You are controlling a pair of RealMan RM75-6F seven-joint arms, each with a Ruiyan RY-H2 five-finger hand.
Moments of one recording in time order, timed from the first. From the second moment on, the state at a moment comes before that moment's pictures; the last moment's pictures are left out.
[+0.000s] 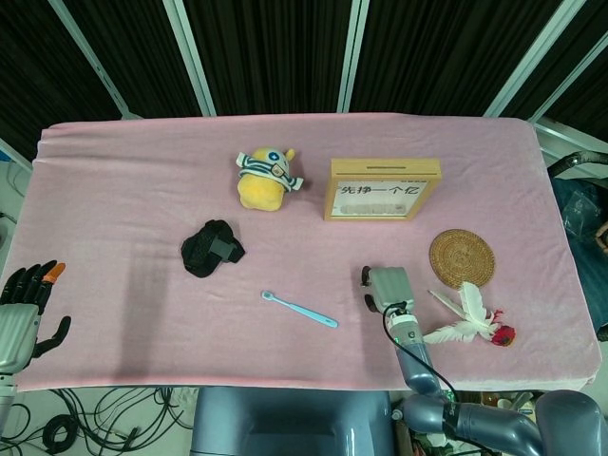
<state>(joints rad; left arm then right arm) -0.10 -1.14 -0.02 -1.62 1.50 1.46 0.04 0.65 -1.78 0.20 -1.37 -0.85 1.11 -0.66</state>
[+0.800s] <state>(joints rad) -0.10 -1.13 -0.02 -1.62 1.50 1.46 0.04 0.66 -1.80 0.21 -1.34 -0.85 1.10 -0.65</state>
